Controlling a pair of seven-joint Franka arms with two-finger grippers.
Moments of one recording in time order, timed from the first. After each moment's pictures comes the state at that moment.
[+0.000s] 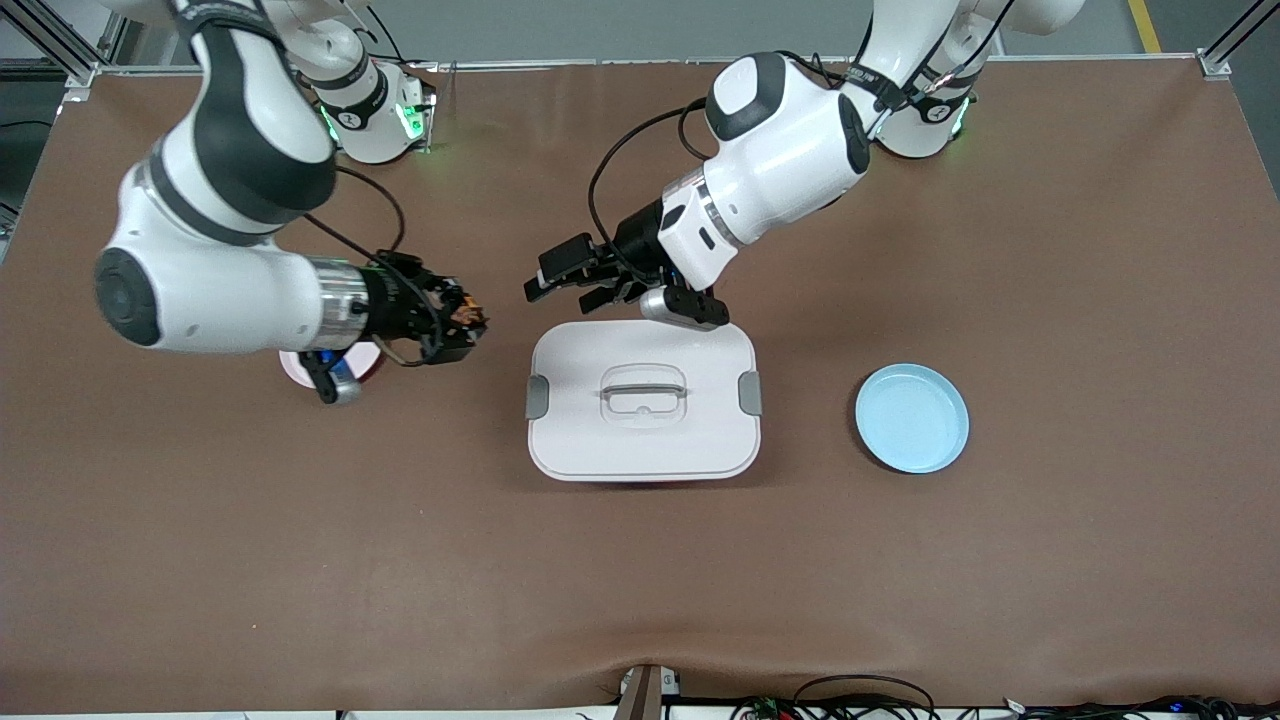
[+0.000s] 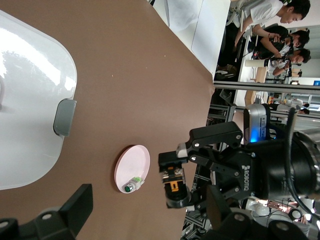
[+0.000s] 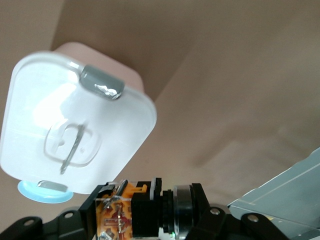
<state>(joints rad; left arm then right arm) -0.58 0.38 -0.24 -1.60 -0.98 2.67 -0.36 0.31 0.39 0.03 -1.39 0.53 1.57 1.31</state>
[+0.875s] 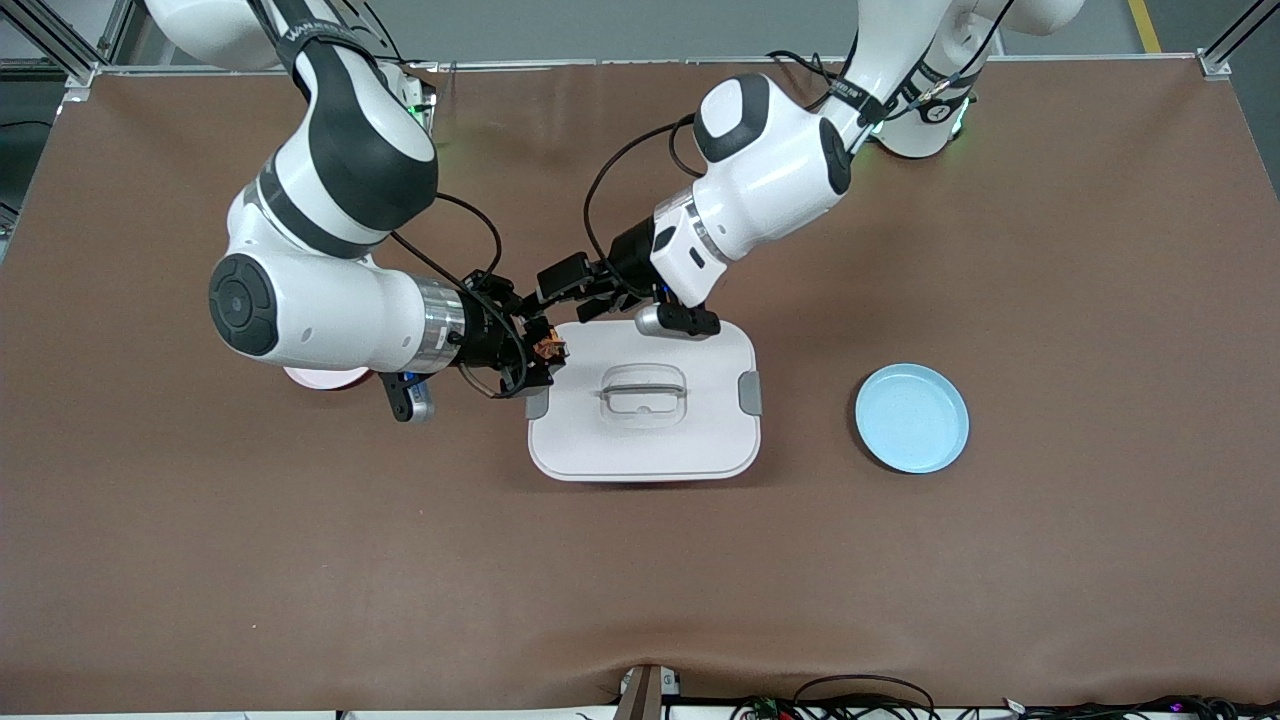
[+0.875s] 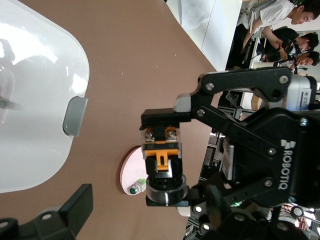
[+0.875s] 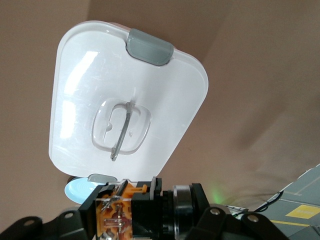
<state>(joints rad) -0.60 0.42 -0.24 -1.60 -0.99 2.69 -0.35 0.40 0.56 0.03 -1.14 0.54 1.64 1.57</state>
